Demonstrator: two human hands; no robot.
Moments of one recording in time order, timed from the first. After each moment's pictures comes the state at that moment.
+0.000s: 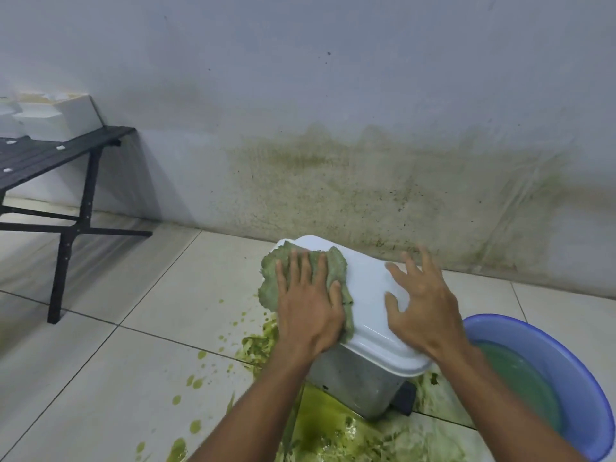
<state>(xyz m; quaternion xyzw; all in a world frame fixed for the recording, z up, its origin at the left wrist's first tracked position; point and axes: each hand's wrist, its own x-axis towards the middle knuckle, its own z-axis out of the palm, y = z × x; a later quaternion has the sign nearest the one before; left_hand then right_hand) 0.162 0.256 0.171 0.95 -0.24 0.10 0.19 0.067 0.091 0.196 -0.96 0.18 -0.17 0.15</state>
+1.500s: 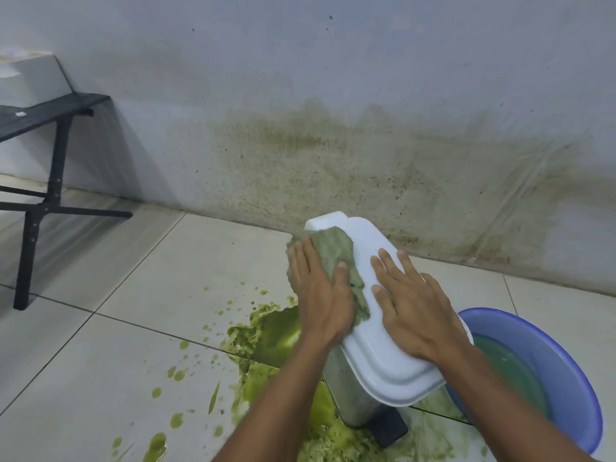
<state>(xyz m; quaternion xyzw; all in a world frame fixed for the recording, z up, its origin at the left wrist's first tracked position) 0.160 0.214 0.160 0.84 -0.12 -0.03 0.52 0.079 0.092 0.196 -0.98 0.15 0.01 0.13</state>
